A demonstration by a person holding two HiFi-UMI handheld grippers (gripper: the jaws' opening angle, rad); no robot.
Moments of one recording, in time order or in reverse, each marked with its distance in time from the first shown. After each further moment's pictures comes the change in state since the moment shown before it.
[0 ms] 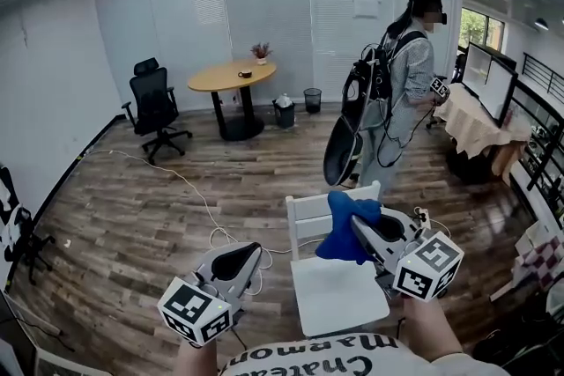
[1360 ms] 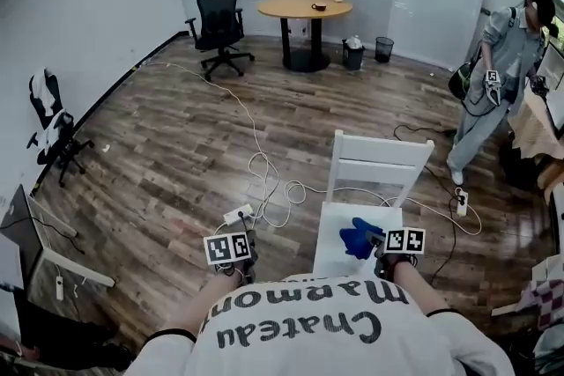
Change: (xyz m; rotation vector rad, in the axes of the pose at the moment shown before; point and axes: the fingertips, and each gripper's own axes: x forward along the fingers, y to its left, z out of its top) left arm -0.093 0.049 -0.373 -0.853 0.529 0.665; right arm -0.012 -0.052 -0.439 0.723 0.733 -0.106
